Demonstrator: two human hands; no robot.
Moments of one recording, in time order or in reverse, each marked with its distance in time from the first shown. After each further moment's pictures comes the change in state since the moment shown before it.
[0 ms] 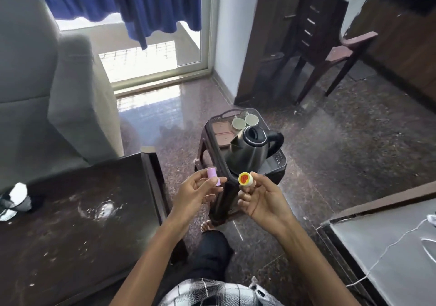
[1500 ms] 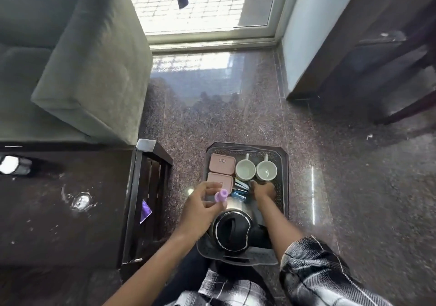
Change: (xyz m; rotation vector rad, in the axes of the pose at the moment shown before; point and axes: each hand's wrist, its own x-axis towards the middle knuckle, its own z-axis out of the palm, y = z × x) left_hand 0.290 0.039 0.115 0.126 0.456 -0.210; right_hand 0.431 -0.155 -0.154 -1.073 0.602 0.146
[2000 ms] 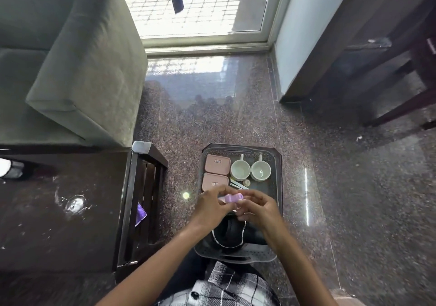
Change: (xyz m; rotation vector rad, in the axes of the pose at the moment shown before) left_hand 0.013 -0.002 0.025 0.356 -0.102 0.076; right_hand -0.168 -0.046 -0.094 0.314 -0.633 -0.173
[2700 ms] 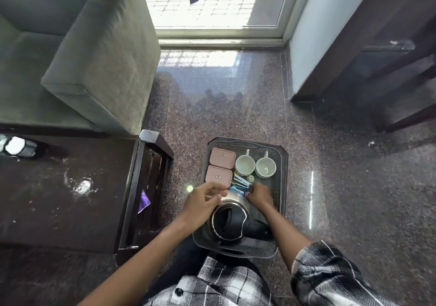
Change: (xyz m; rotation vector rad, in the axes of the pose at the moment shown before) left_hand -0.015 -0.021 -0.014 -0.202 0.008 -0.086; right_hand 0.135 0.078 -0.048 -1.126 0.196 0.089
